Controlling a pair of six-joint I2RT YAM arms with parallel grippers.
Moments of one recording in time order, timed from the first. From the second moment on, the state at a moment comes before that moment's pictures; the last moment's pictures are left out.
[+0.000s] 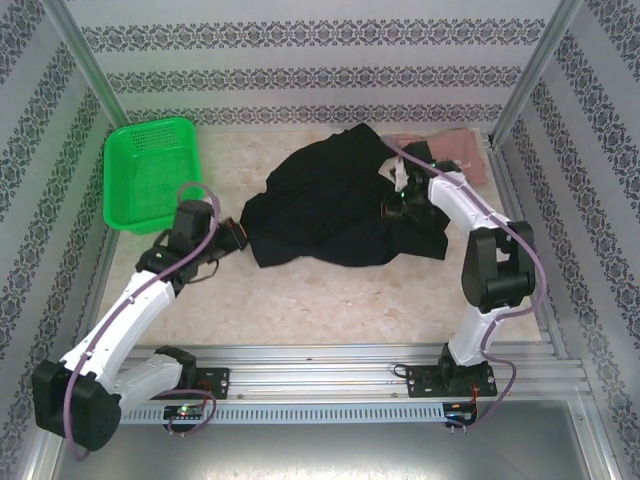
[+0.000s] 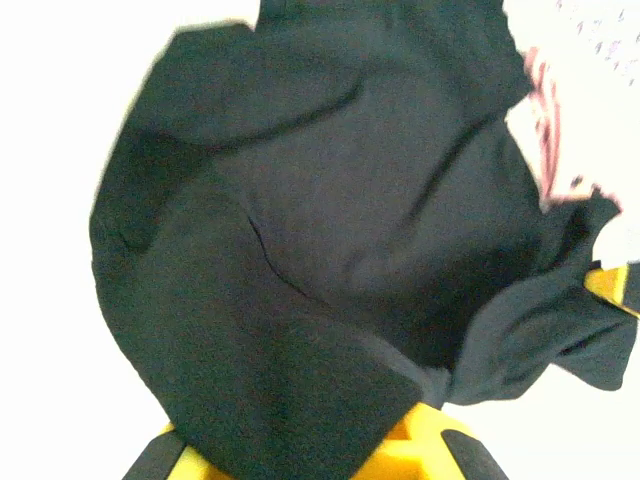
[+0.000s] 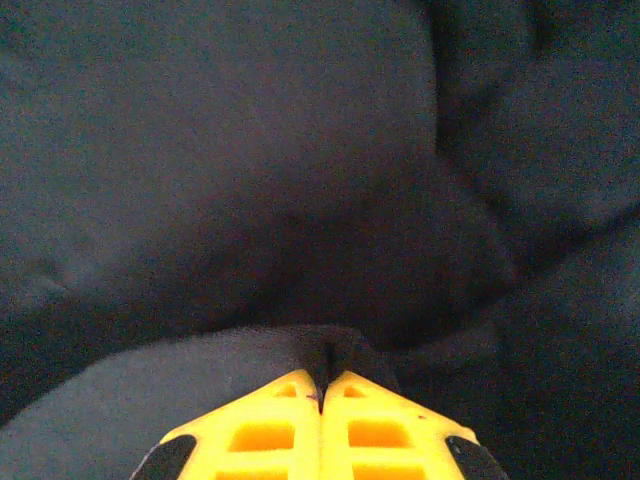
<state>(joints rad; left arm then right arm) -0.26 1.04 0.86 -0.49 0.13 -0.72 0.17 1.80 1.48 -0.84 -0.27 0.26</state>
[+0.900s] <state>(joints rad) -0.06 0.84 0.55 -0.57 0.26 -0.80 0.54 1.00 0.68 -0.63 -0.19 0.56</state>
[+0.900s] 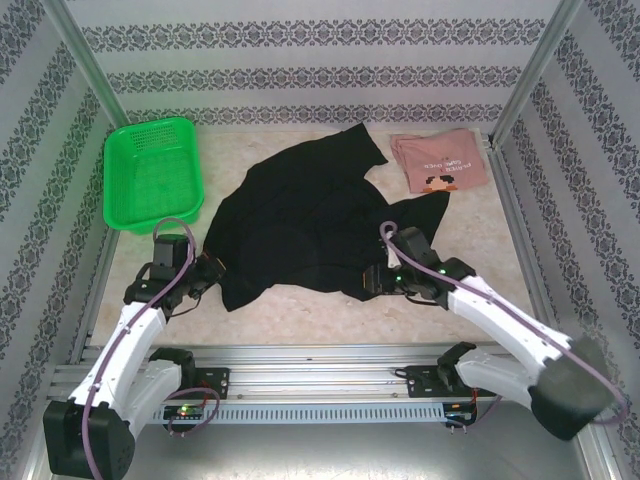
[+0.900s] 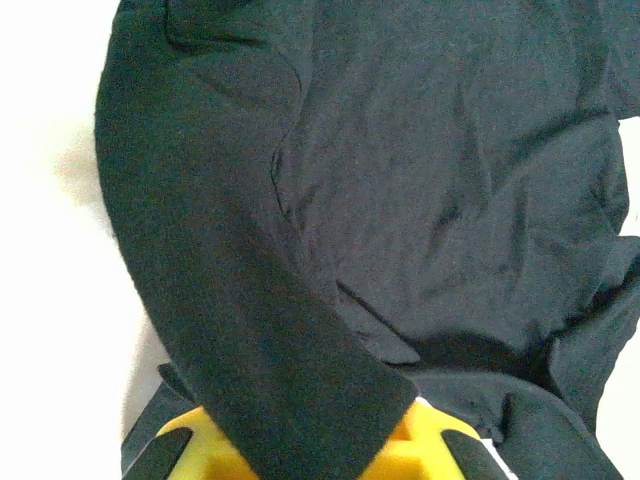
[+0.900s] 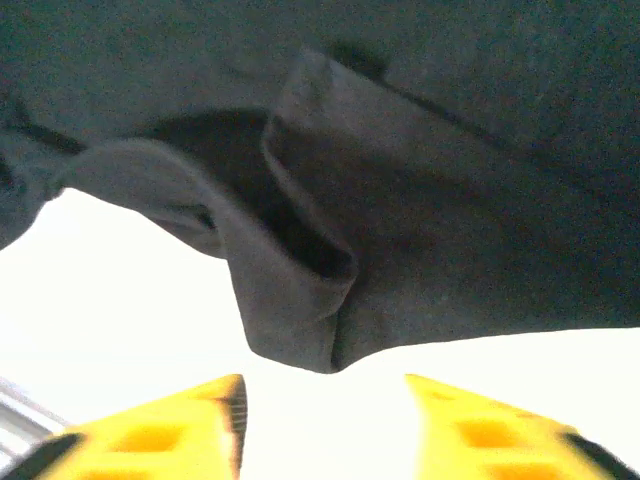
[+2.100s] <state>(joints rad) -0.07 0.85 0.57 -0.57 0.32 -0.72 0.16 1.62 0.93 -0.82 -0.38 0.61</state>
